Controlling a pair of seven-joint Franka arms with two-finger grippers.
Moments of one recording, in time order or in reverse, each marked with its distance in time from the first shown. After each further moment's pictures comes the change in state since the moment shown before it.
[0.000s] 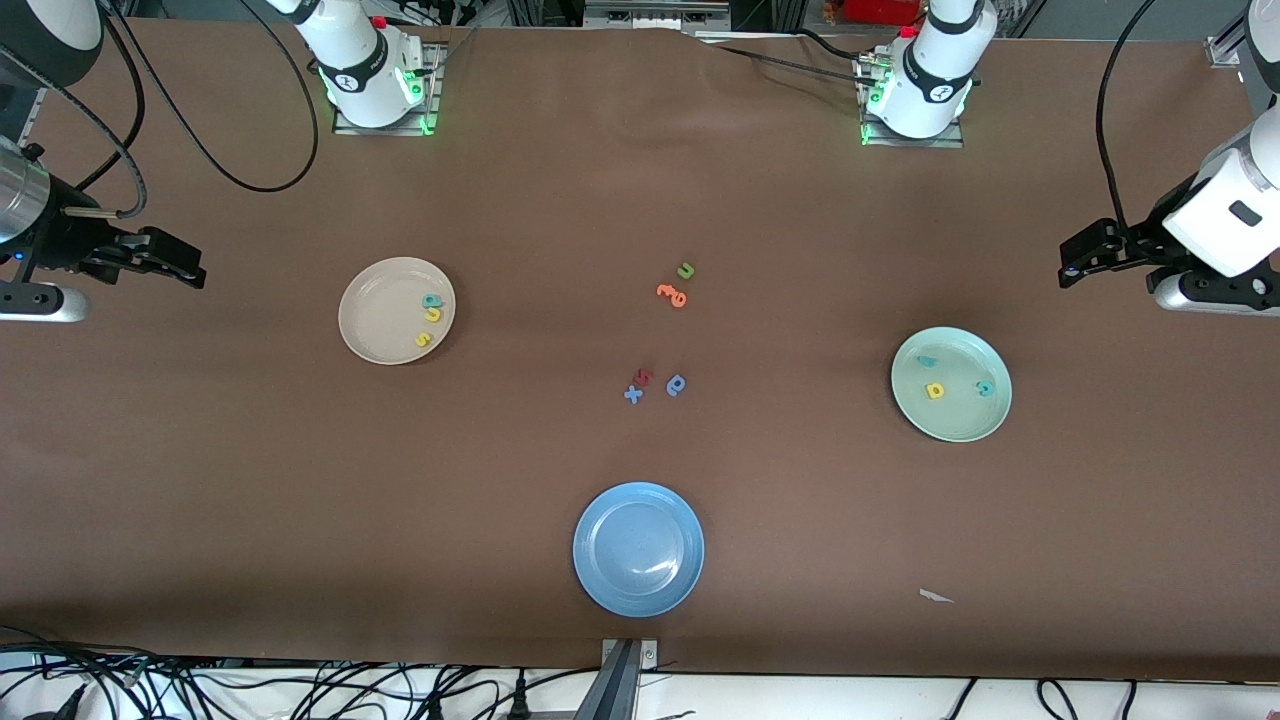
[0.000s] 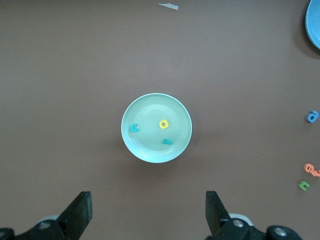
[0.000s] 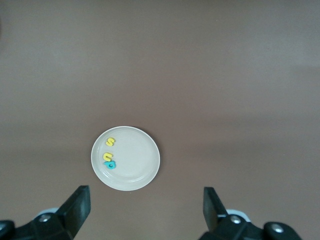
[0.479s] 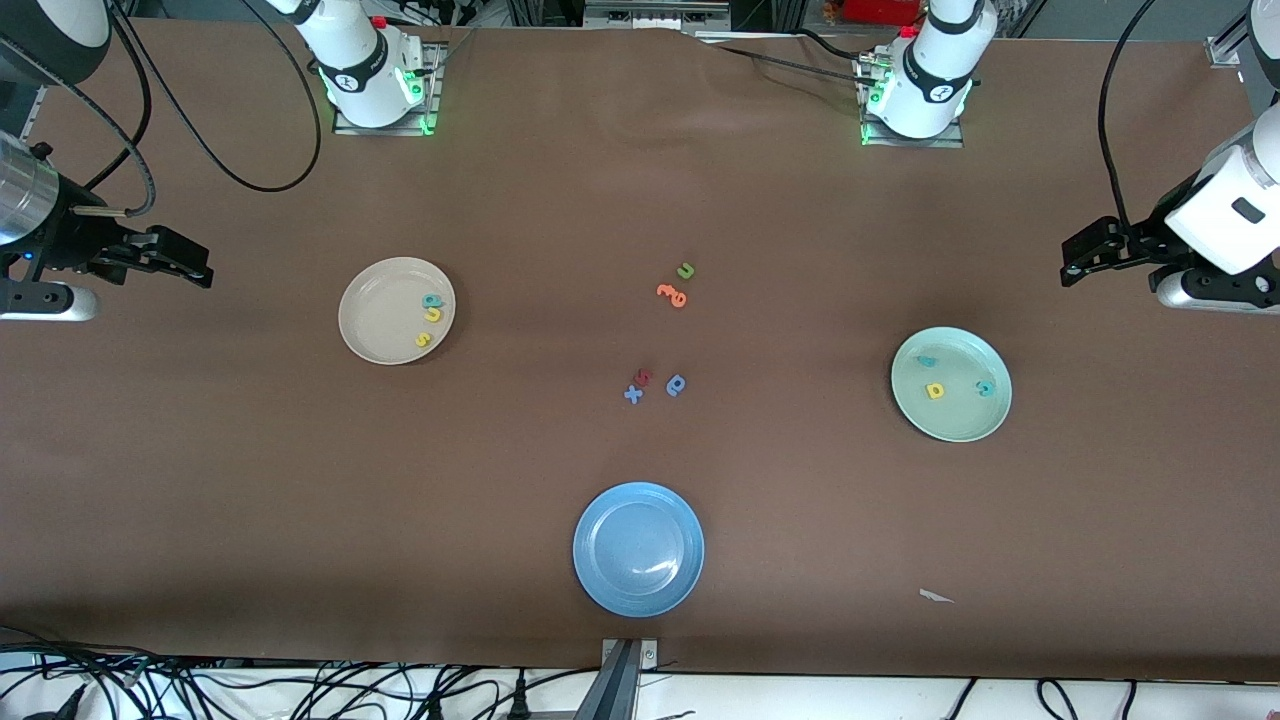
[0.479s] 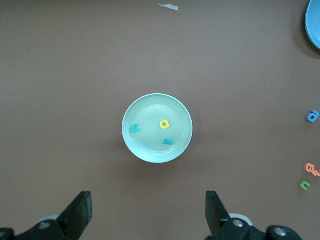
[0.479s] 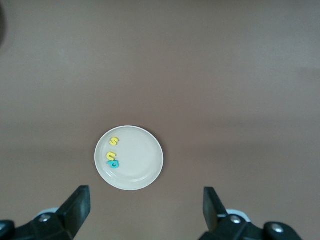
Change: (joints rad) left arm 0.000 -0.003 0.004 0.000 0.001 0.000 0.005; right arm 0.014 0.000 0.001 0.001 0.005 0.001 0.000
